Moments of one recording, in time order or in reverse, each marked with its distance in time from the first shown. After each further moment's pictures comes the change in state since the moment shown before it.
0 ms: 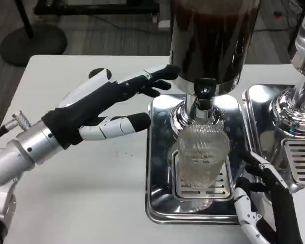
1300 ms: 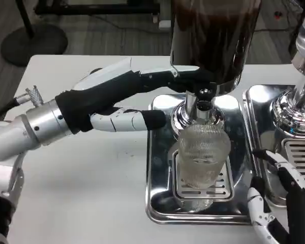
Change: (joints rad) left arm -0.069 -0.026 0.043 -0.130 -0.035 0.099 -0.226; right arm 0.033 0.001 -0.044 -0.039 -0.135 0.016 -0.095
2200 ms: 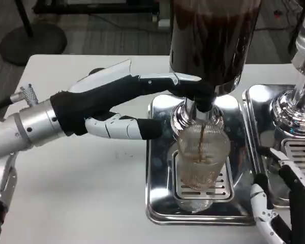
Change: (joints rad) left arm 0.023 0.035 0.000 -0.072 -0.032 0.000 -0.061; right arm -0.024 -0.003 -0.006 0.015 0.061 0.000 0.022
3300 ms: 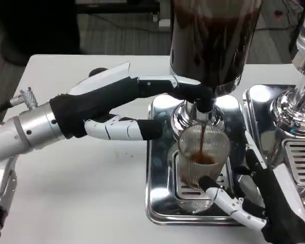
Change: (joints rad) left arm 0.023 0.000 0.001 -0.026 -0.013 0.027 0.000; right arm -0.161 -0.073 0.000 -0.012 0.222 0.126 0.399
